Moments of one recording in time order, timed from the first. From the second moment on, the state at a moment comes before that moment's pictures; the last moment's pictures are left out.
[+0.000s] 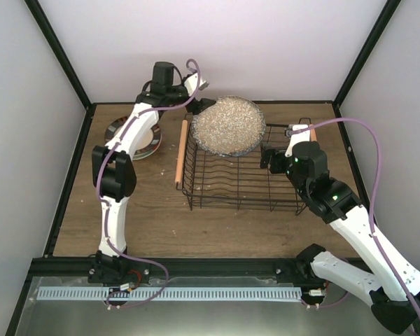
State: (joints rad) left arm -0.31 2.19 2.11 -0.37 0.75 0.53; right arm 0.58 0.86 1.03 -0.54 0.35 0.29
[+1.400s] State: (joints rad) left arm -0.37 2.16 2.05 -0.38 0.76 0.58; right arm 0.58 0.80 1.02 -0.58 0.36 0.32
